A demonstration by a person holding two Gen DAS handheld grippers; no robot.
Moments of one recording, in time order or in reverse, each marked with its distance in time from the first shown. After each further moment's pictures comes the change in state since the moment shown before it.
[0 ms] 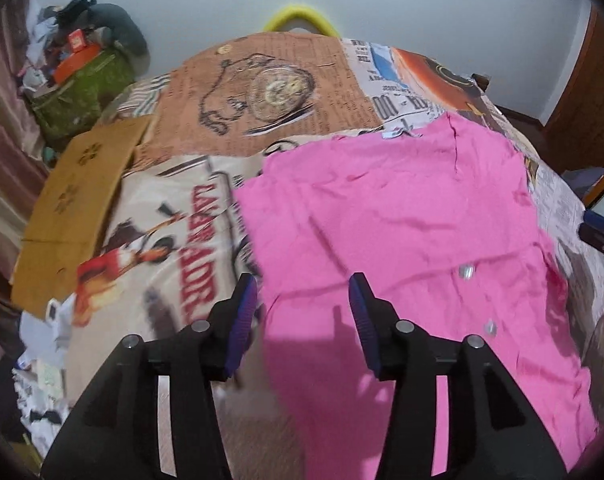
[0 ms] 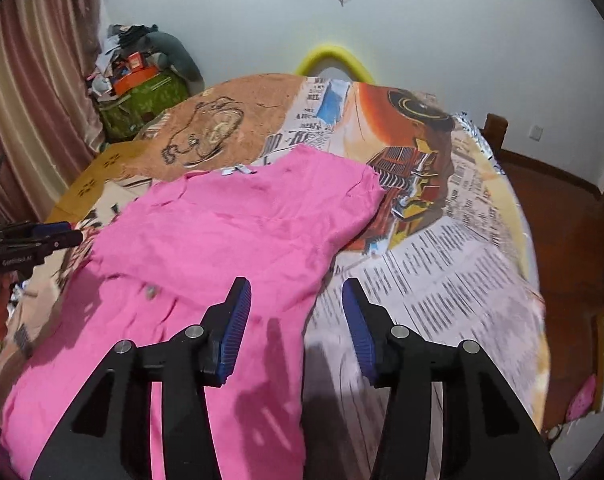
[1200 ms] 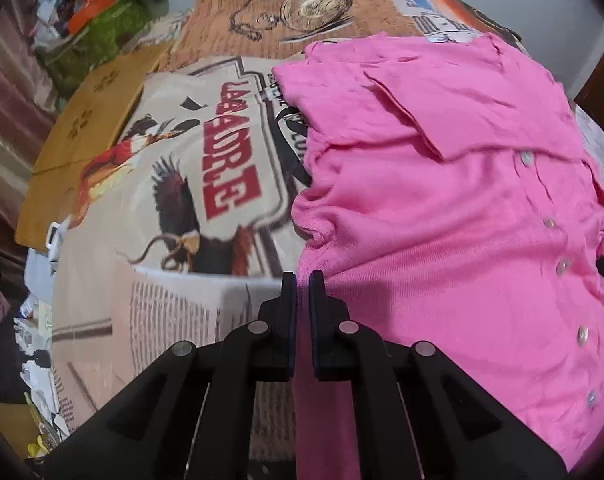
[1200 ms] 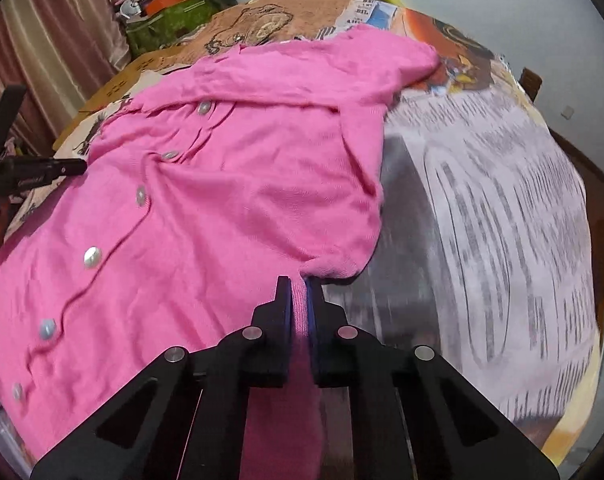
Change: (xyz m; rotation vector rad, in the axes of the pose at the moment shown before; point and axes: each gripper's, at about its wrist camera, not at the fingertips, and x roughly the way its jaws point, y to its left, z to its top) left arm 0.039 0.020 -0.070 -0.047 0.189 0.053; right arm 0.031 0.041 -0.080 -0.087 0.221 0.048
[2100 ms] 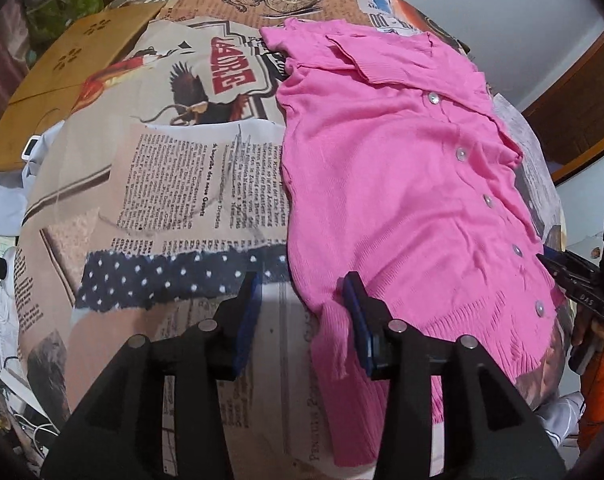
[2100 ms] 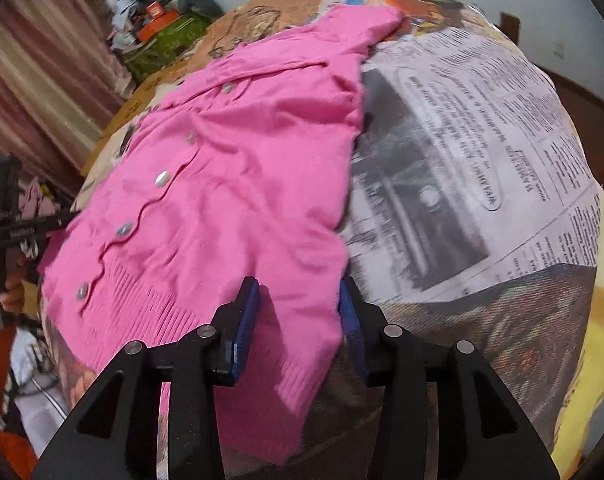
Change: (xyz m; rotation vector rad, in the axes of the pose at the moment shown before) left arm -0.070 0.027 -0.110 -0.065 0.014 -0.263; right arm -0.048 0.012 -0.069 0.125 0.015 0.114
